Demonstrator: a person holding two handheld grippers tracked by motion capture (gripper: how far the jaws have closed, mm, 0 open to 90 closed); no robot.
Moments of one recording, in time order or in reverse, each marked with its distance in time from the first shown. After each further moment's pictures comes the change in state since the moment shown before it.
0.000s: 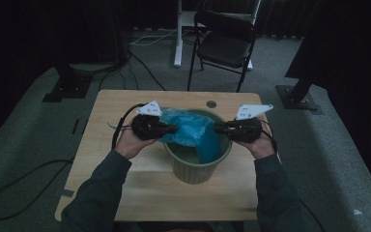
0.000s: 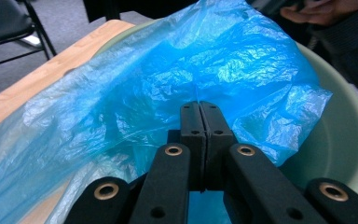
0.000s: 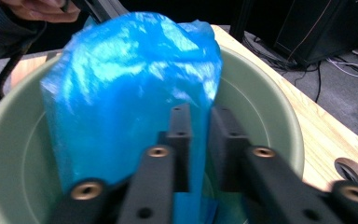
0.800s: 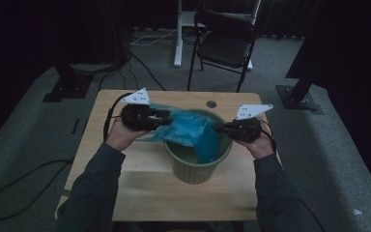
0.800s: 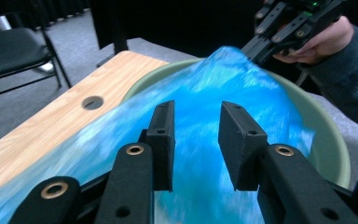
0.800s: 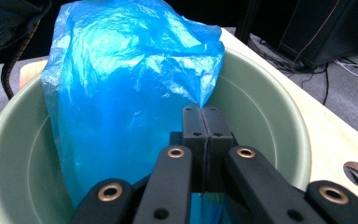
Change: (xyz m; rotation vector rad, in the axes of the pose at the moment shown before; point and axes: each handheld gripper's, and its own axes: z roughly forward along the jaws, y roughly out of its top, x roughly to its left) left arm 0.016 0.010 -0.040 -0.094 0.006 -0.005; right arm -0.002 -0.001 0.002 -0.008 0.023 0.004
